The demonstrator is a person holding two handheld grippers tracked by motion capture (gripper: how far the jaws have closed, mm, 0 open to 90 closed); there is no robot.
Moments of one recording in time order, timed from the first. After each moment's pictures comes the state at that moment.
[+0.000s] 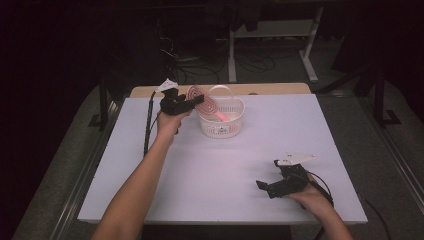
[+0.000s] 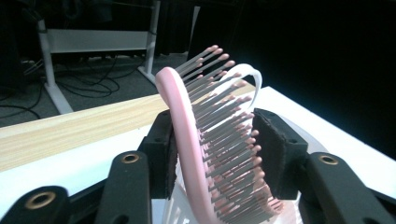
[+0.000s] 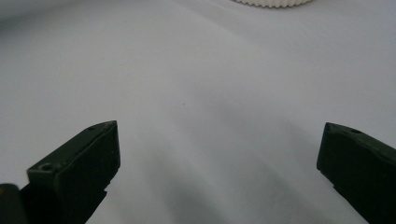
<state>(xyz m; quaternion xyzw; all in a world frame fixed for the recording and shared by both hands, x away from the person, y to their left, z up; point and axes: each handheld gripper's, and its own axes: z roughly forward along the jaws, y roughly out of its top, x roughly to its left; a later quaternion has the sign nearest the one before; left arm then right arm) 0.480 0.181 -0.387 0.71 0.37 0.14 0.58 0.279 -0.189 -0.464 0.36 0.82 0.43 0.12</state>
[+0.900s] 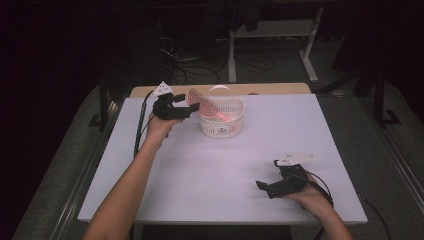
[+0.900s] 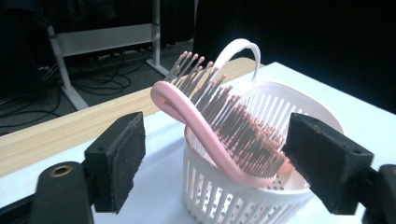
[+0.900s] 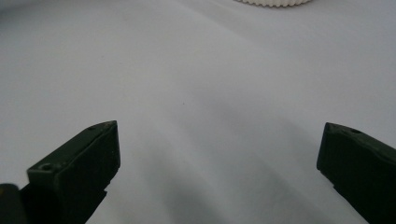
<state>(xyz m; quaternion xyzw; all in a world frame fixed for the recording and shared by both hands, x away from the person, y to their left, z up) 0.462 0.200 -0.380 0.75 0.33 0.18 0.54 0.279 -0.188 -0.464 0.36 0.82 0.43 0.12</state>
